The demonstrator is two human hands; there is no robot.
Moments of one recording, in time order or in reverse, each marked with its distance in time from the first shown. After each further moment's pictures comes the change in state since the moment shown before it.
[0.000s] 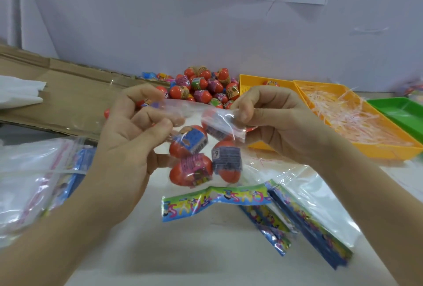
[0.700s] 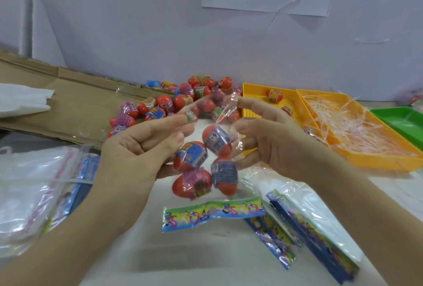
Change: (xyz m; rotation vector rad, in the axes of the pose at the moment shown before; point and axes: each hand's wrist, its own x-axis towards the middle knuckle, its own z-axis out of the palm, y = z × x) left_hand 0.000 0.006 0.007 0.099 0.167 -0.154; right_hand 0.004 0.011 0.002 0.083 0.139 0.190
